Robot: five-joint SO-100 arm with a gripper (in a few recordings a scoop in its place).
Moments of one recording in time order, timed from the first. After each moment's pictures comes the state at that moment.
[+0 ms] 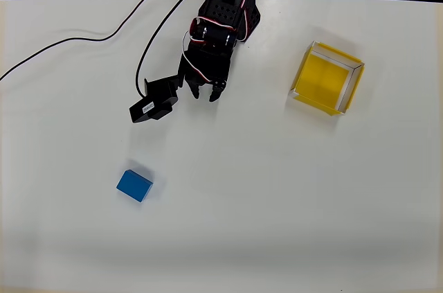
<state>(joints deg) 16.6 162.2 165.5 55.8 -103.5</state>
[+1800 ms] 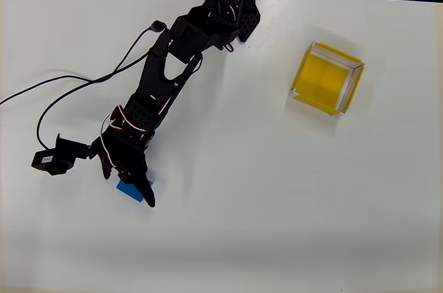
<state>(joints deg) 29.2 63.5 89.3 20.0 -85.6</state>
